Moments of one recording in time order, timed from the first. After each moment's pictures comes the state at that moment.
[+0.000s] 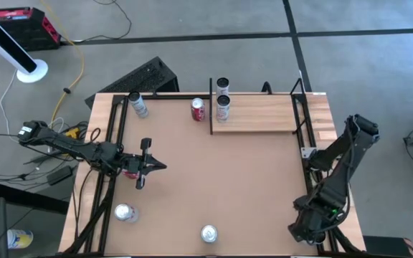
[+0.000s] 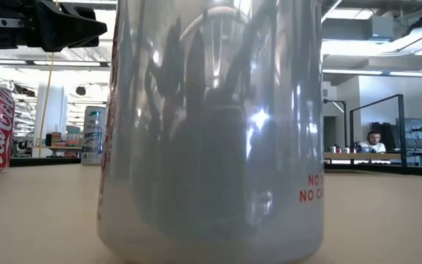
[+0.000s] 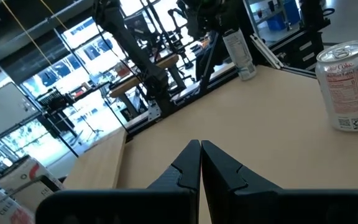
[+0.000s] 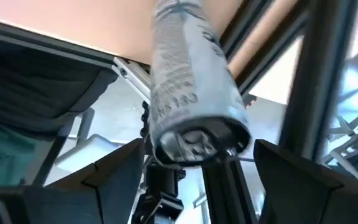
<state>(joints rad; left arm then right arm) -0.25 0.62 0.16 0.51 -0.14 0.49 0.96 1.41 1.20 -1.06 -0.52 2.21</state>
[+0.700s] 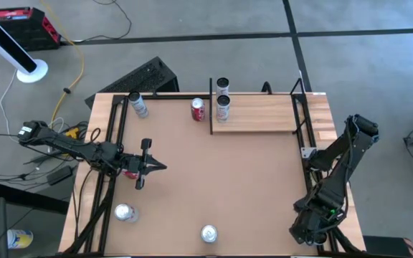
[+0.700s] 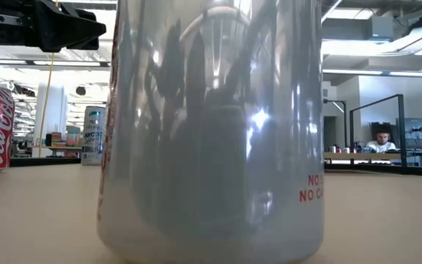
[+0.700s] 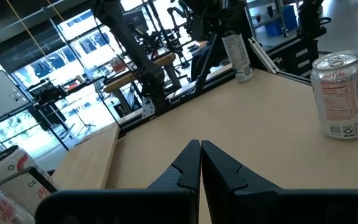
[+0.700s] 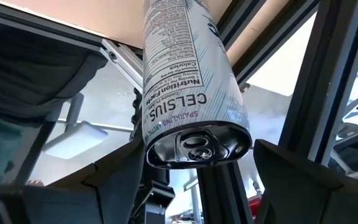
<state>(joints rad) -0.25 0.61 0.16 0.50 -0.14 0.43 0.96 1.41 1.14 -0.99 -0.60 2.19</state>
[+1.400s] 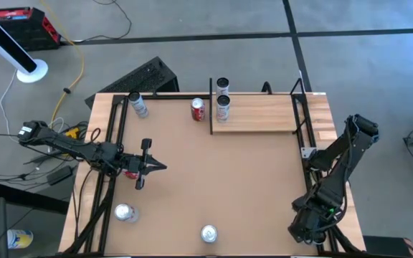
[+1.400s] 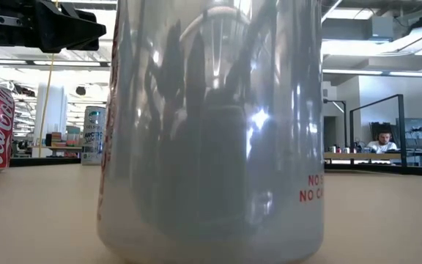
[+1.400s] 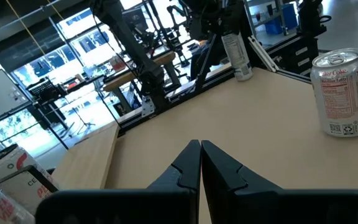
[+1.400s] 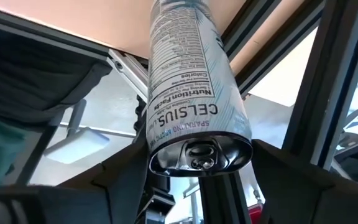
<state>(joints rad) -0.25 0.61 0.16 0.50 -0.14 0.43 0.94 1.41 1.14 -1.00 -0.57 2.15</state>
